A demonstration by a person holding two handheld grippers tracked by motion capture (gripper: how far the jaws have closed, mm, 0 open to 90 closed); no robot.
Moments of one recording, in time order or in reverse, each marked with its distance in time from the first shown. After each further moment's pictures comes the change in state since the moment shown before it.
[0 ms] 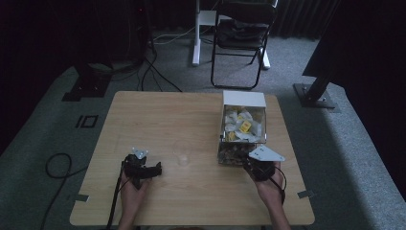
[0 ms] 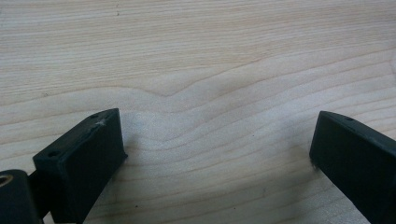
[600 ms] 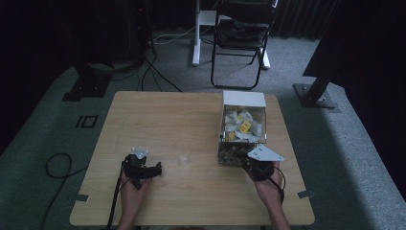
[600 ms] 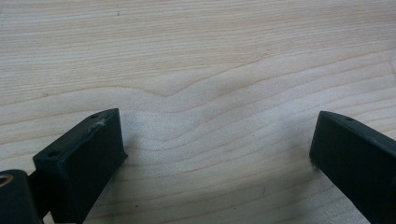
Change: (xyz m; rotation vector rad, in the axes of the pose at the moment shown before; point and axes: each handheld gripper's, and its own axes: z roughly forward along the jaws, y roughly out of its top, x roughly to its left) left arm 0.000 0.000 0.000 0.000 0.000 0.000; right arm 0.003 0.003 0.000 -0.010 0.004 -0.009
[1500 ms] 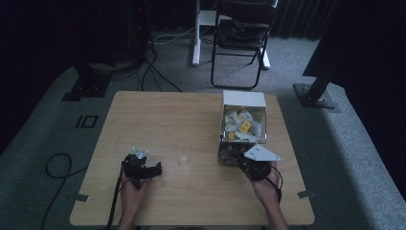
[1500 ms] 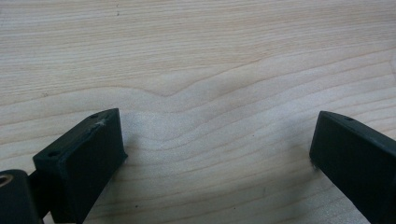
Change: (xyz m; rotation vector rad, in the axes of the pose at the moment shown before) left arm 0.000 0.000 0.000 0.000 0.000 0.000; right arm 0.009 0.007 0.002 -0.010 0.023 -0.018
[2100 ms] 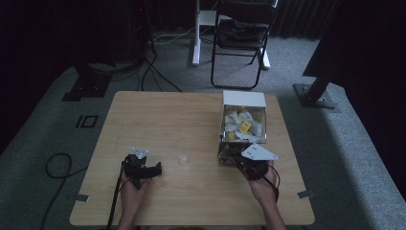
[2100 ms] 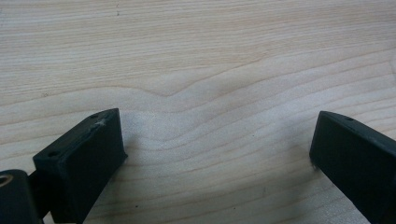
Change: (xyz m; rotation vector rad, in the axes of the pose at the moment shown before) left arm 0.000 0.000 0.000 0.000 0.000 0.000; right arm 0.007 0.008 0.003 -0.019 0.018 -0.004
